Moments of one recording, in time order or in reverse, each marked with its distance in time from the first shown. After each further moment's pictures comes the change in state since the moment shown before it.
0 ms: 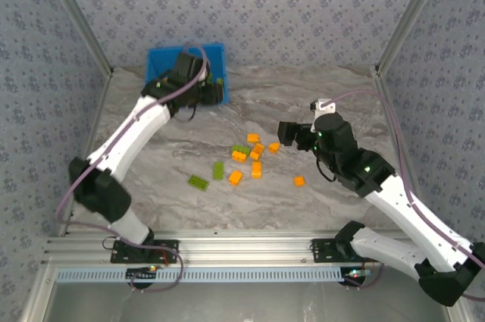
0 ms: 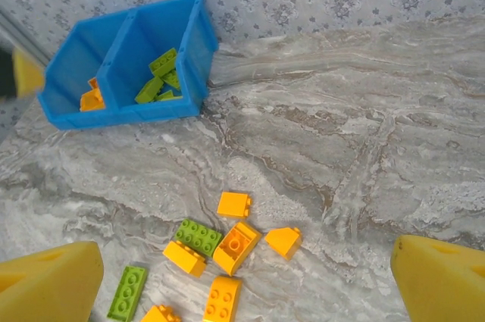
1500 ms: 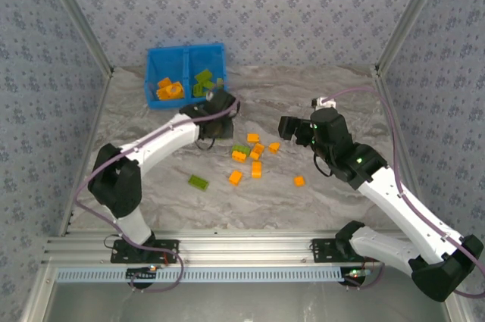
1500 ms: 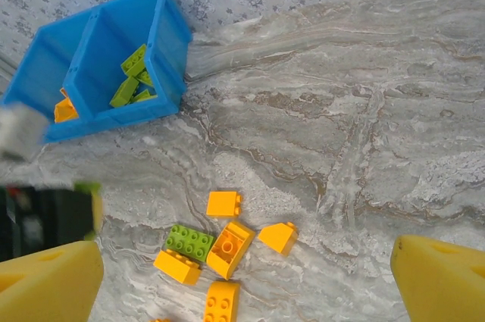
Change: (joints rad) left arm -0.141 0.146 -0.085 0.043 -0.211 -0.074; right arm -0.061 0.048 -0.013 0.011 -0.028 0.090
